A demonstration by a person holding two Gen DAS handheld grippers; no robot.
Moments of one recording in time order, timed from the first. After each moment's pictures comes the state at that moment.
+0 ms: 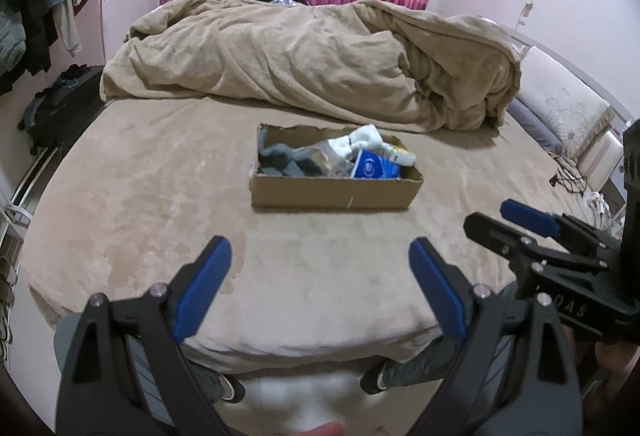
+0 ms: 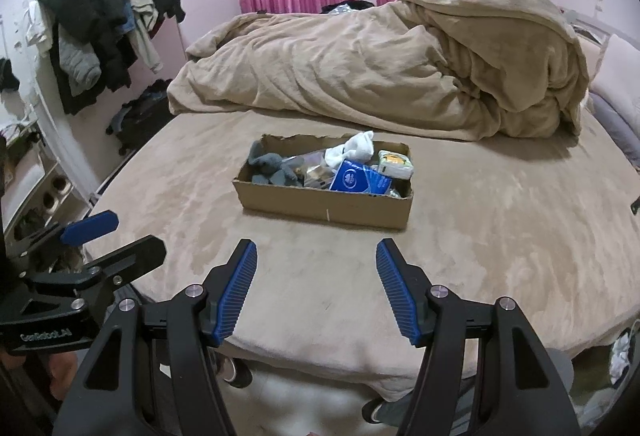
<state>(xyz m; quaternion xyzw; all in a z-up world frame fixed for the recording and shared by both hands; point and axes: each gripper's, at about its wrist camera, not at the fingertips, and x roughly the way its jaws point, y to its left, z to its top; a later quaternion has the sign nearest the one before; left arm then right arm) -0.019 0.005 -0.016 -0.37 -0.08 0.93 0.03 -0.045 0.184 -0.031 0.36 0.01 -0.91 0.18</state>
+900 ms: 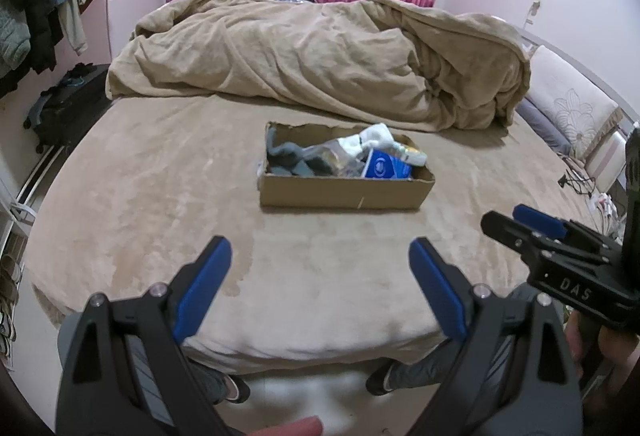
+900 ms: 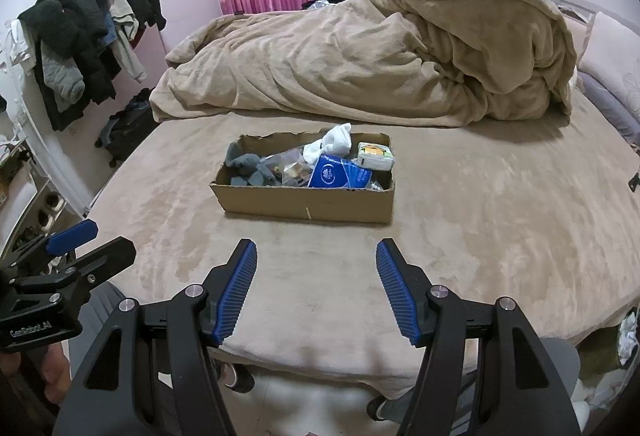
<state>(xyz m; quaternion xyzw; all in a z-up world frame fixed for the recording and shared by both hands) -0.026 0.002 -0.022 -0.37 -0.08 0.92 0.02 -0.059 0.203 -0.041 0.38 -0.01 -0.91 0.16</state>
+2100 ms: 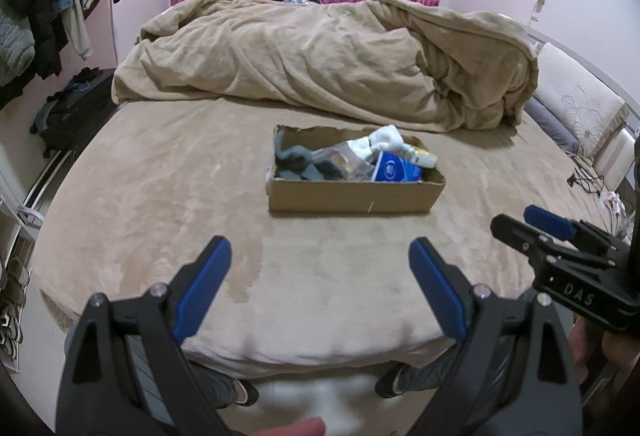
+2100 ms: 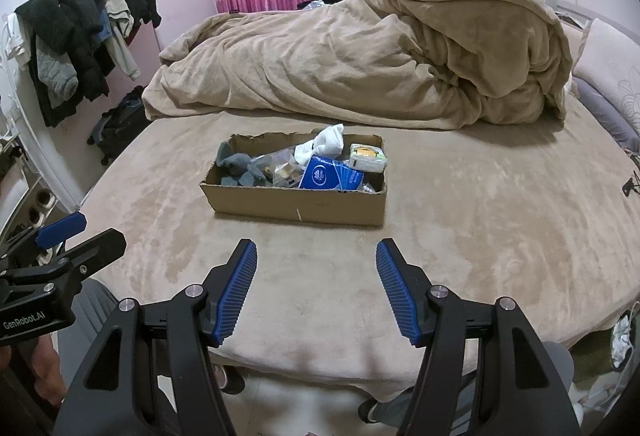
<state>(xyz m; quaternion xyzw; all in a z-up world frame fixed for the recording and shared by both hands) -0.032 0.001 -0.023 -0.37 -0.07 0.93 0.00 -0.062 0.201 -0.046 0.37 0.00 -0.92 0.15</state>
